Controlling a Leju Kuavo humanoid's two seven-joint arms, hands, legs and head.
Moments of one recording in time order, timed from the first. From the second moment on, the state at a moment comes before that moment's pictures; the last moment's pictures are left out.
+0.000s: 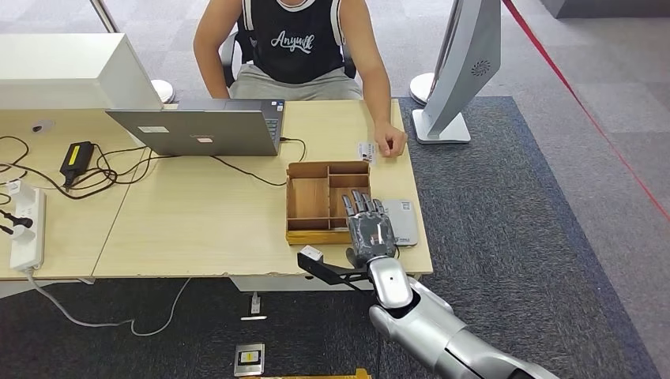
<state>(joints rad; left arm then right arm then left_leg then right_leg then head) -0.09 0.01 -0.96 -0.26 0.58 0.62 0.12 -0.53 -0.05 0.86 -0.90 1.15 -0.36 0.58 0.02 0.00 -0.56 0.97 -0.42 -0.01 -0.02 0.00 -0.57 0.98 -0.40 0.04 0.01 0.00</state>
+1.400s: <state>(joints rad) -0.10 0.01 -0.98 -0.26 0.59 0.64 0.11 -0.54 -0.03 0.83 -0.87 1.13 -0.36 0.57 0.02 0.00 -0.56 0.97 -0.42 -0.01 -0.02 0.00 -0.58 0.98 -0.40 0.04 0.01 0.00</state>
